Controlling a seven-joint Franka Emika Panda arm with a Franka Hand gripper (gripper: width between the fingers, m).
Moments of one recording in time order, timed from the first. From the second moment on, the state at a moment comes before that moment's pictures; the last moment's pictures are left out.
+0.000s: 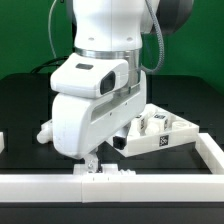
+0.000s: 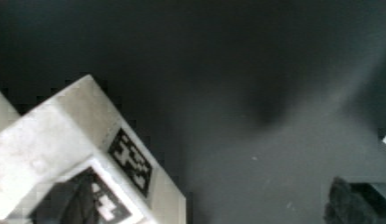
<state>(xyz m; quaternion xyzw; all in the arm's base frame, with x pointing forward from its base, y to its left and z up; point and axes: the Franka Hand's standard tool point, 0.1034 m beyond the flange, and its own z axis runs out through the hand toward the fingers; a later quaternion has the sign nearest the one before) 0.613 -0.031 0.030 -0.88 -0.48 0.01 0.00</state>
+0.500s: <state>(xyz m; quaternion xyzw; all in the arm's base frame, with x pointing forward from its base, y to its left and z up) 0.599 -0.039 0.027 -0.88 -0.48 -0.01 -0.01</state>
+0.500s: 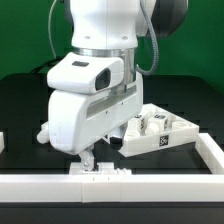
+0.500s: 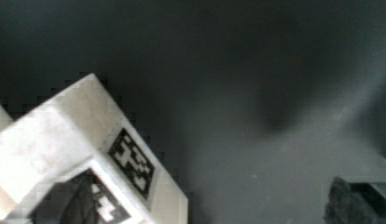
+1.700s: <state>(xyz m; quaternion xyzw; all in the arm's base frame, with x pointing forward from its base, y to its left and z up) 0.621 -0.050 0.028 -0.86 -0.50 -0.02 -0.02</state>
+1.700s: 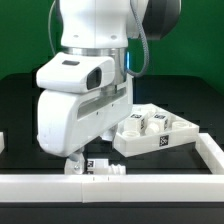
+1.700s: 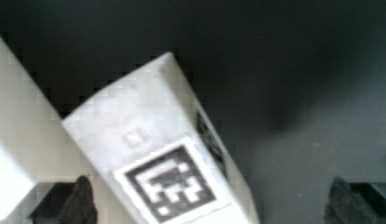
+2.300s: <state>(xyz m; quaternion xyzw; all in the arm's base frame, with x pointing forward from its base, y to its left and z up) 0.620 -0.055 0.025 -0.86 -0.50 -0.05 -0.04</state>
